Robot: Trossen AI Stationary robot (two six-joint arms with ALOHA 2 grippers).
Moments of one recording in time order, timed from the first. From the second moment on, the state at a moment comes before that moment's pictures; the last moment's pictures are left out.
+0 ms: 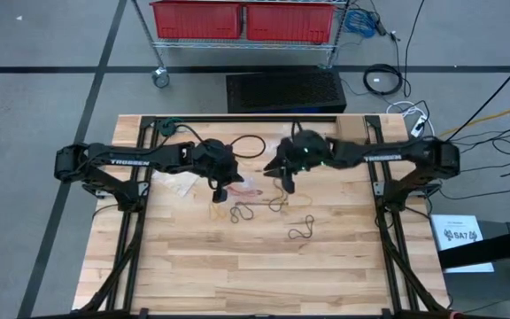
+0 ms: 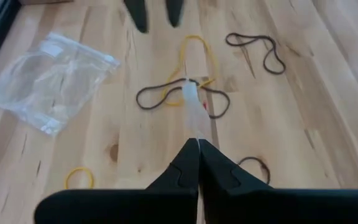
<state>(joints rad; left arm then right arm) 0.20 1.35 0.90 -0.24 0.20 0.21 -0.23 1.49 0.85 0.21 -0.29 0.17</state>
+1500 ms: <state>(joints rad) 0.19 1.28 0.89 -0.21 0.13 0.17 -0.08 1.81 0.79 0.31 -0.02 0.25</state>
